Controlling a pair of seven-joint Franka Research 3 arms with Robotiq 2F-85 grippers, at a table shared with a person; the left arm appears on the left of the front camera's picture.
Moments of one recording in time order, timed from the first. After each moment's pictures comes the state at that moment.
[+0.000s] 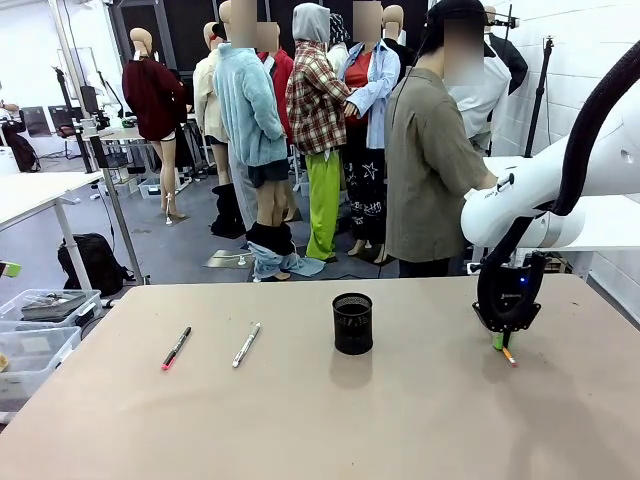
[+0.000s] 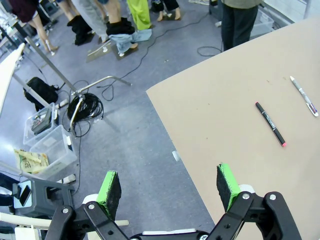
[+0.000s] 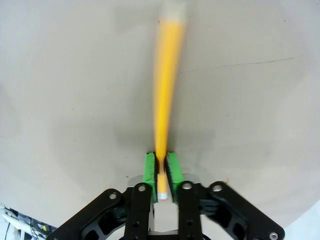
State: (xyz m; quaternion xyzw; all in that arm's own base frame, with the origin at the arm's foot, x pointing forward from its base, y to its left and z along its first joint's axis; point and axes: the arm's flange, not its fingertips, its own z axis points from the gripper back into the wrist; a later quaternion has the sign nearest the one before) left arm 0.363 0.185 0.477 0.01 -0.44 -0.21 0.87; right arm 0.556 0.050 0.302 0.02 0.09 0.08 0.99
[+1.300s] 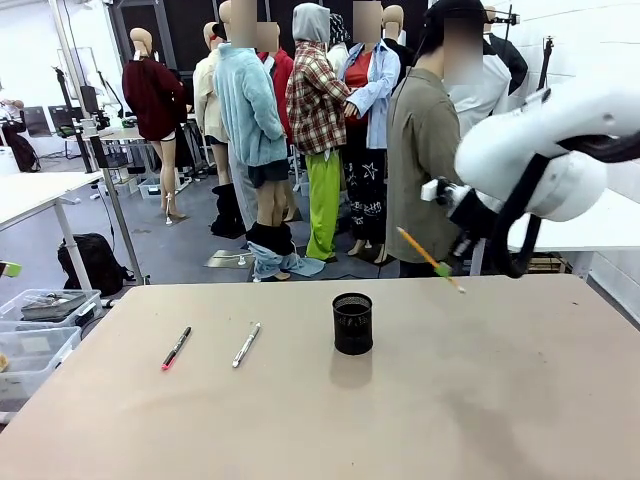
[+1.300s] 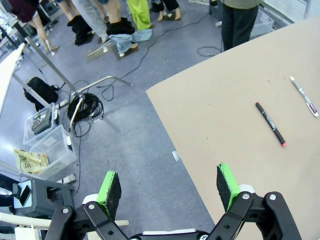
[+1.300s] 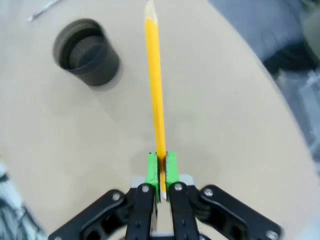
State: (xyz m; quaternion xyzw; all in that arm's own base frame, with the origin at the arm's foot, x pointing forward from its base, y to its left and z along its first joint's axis) left arm 0.363 0.185 0.477 0.01 -0.44 -0.21 0.87; right arm 0.500 0.124 0.447 0.11 -0.24 0.48 0.84
